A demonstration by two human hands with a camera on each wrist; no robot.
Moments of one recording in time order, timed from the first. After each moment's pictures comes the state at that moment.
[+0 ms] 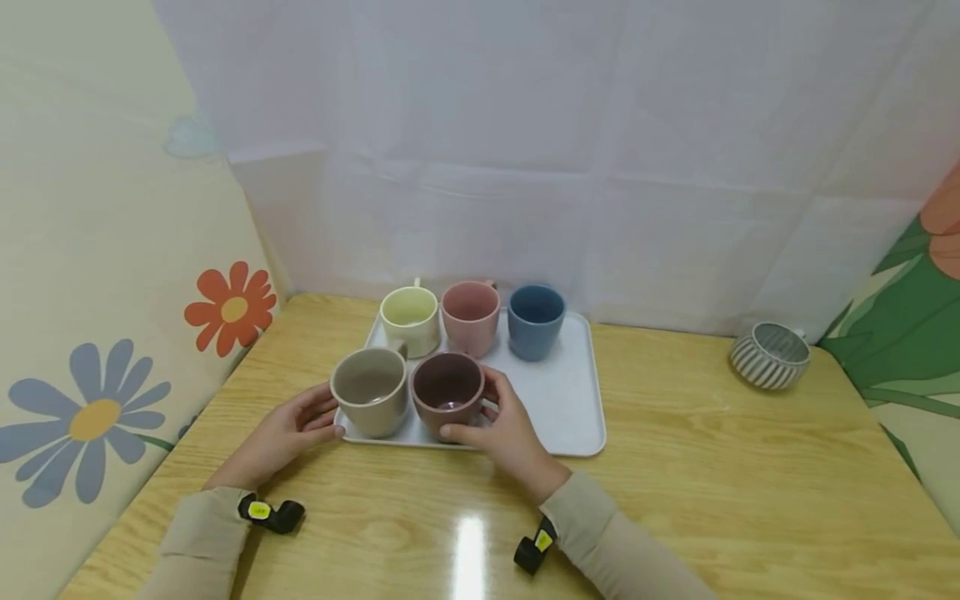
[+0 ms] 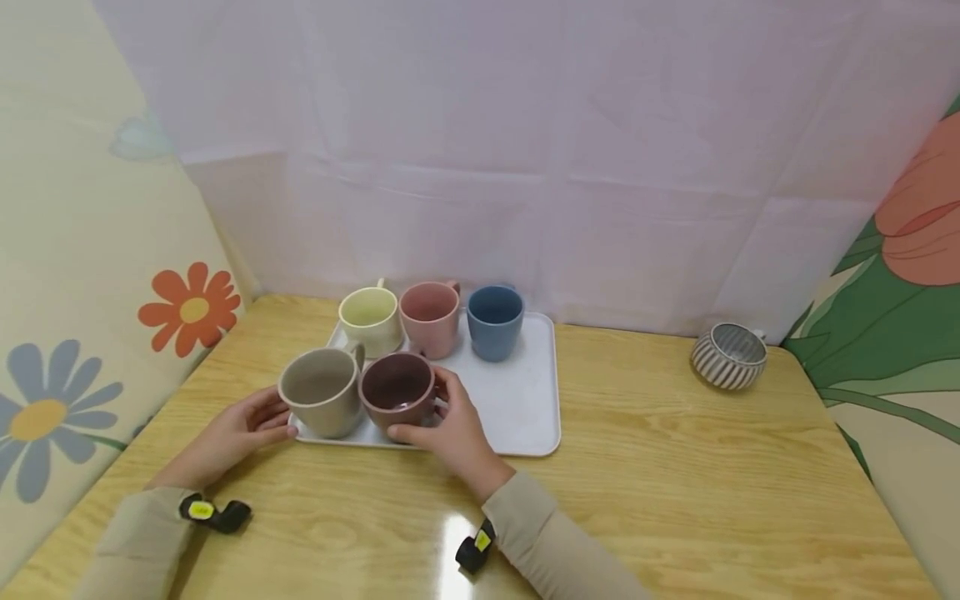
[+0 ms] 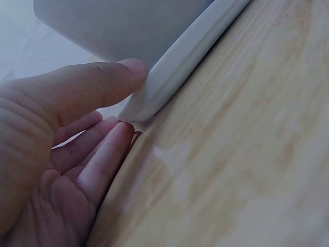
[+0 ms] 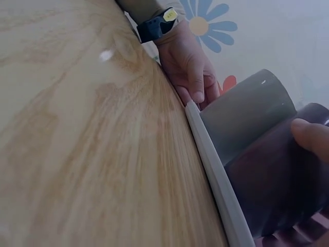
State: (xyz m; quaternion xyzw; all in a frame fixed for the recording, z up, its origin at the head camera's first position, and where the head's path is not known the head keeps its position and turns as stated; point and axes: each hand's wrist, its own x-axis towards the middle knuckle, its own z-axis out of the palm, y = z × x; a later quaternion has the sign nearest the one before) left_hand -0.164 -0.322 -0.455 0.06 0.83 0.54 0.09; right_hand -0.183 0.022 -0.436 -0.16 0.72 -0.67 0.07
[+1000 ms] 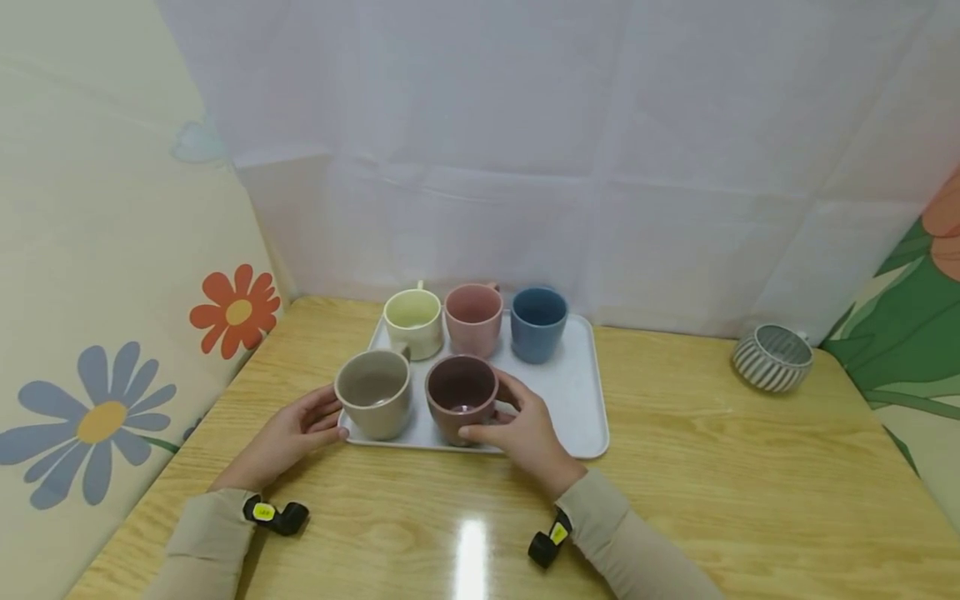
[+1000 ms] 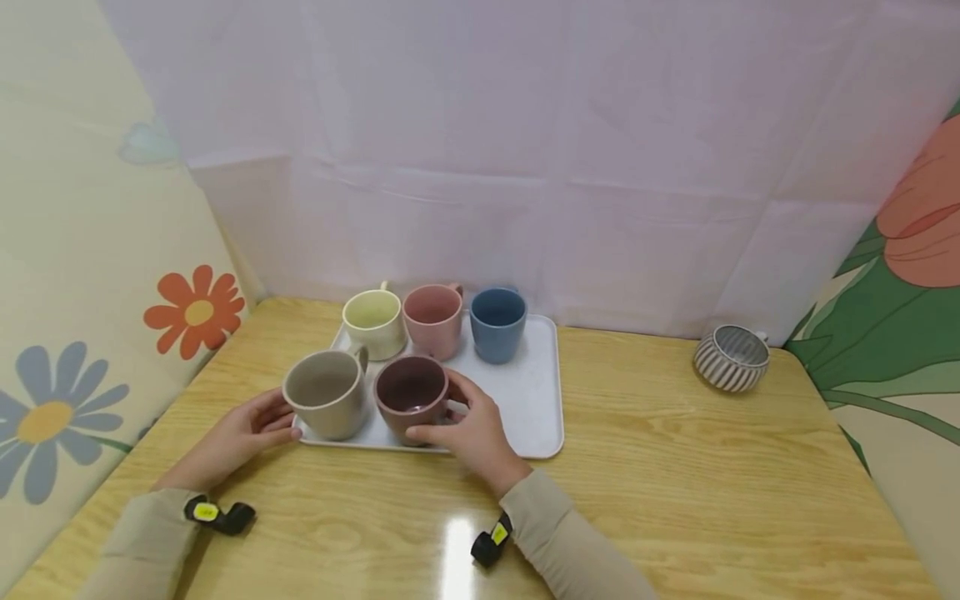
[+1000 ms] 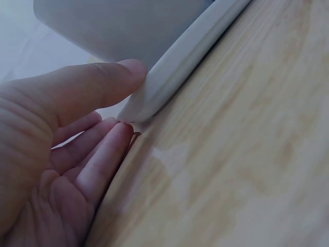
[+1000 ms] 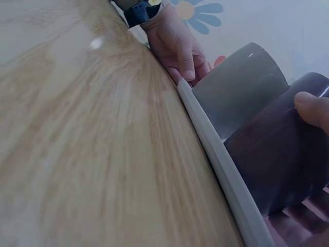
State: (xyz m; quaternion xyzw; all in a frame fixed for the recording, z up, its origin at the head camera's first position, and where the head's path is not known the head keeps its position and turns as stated) left_hand -0.164 -0.322 -0.455 0.07 0.83 0.55 0.08; right_hand -0.192 0.040 -0.445 -0.17 0.71 -0.68 0.06
